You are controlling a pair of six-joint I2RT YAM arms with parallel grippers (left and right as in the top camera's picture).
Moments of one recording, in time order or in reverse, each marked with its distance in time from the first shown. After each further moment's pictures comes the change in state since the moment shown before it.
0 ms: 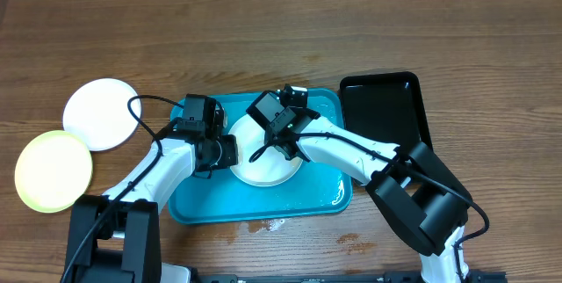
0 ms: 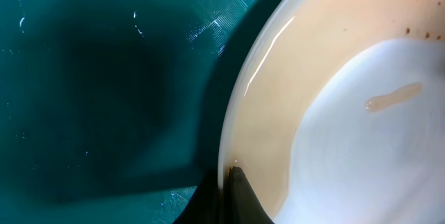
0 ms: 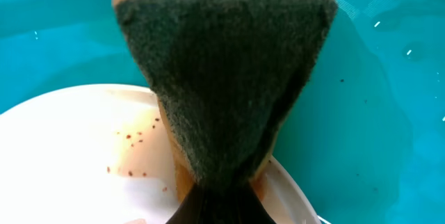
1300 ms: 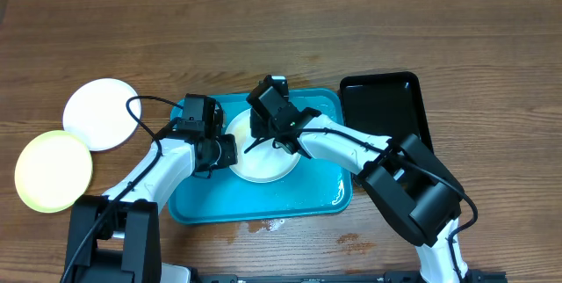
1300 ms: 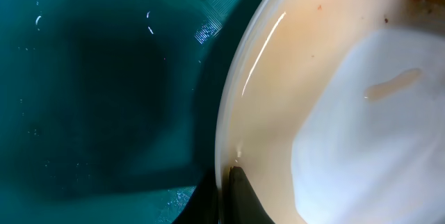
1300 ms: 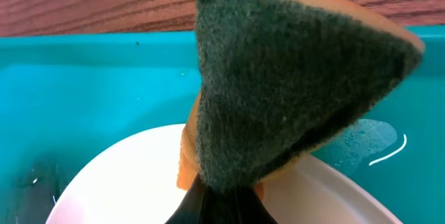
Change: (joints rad) left arm 0.001 0.000 0.000 0.000 -0.011 -0.019; right arm -0.028 0.053 -0.013 0.327 -0.199 -0.219
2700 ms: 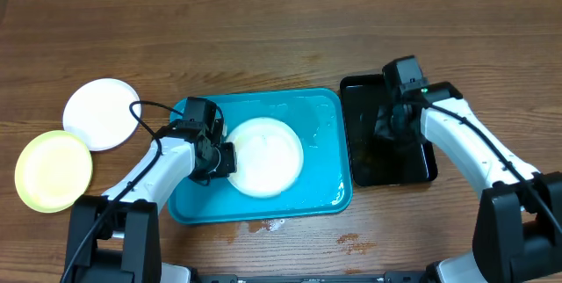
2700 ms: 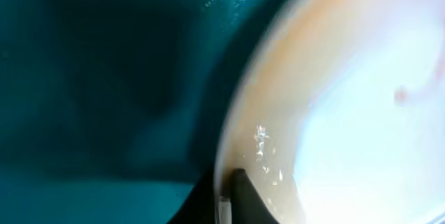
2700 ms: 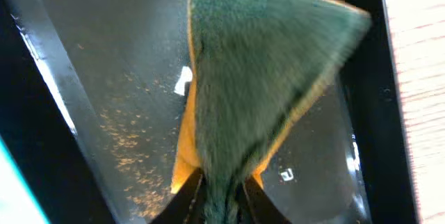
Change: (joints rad) left arm -0.001 0.000 0.015 -0.138 0.021 0.011; right arm -0.542 -0.429 -0.240 -0.629 0.014 -0.204
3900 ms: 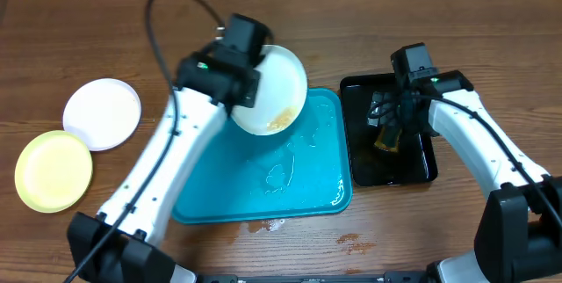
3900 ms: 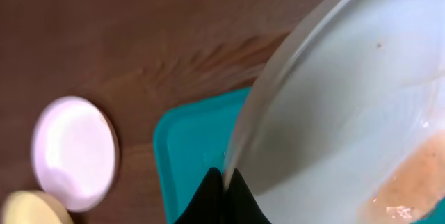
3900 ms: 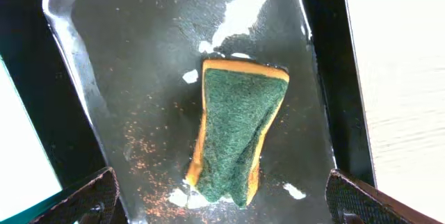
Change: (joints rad) left arm -0.302 0.043 0.758 -0.386 -0.583 0.163; right arm -0.045 0.000 0.094 -0.060 -0.033 -0.080
